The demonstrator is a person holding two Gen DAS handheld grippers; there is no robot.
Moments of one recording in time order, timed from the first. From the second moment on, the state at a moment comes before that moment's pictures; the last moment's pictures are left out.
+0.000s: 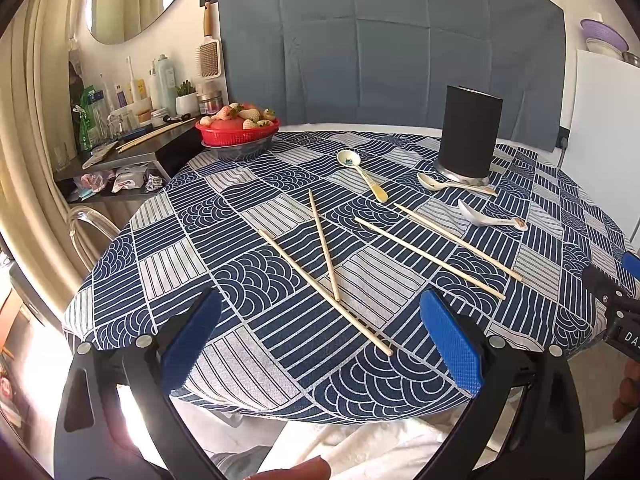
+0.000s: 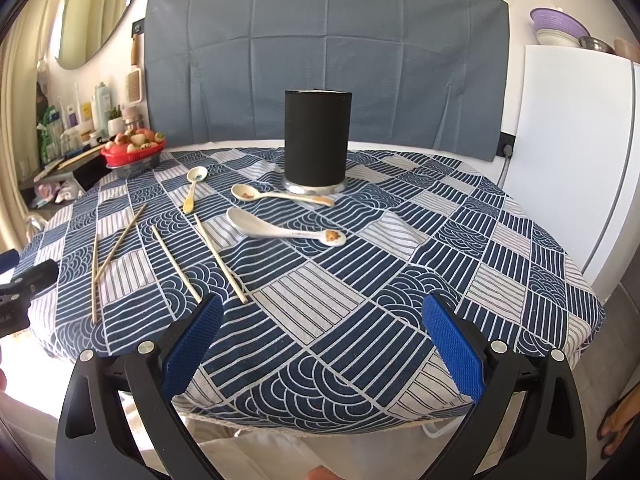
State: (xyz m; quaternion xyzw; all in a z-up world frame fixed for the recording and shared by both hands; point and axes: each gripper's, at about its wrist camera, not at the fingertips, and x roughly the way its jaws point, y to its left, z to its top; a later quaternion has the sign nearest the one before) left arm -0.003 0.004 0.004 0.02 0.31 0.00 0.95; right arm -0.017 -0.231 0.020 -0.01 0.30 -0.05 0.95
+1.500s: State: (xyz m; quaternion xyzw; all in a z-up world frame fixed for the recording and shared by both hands) left arm -0.007 0.001 0.010 0.03 0.30 -0.01 0.95; right arm -0.016 -0.231 0.022 0.00 0.30 -0.04 0.95
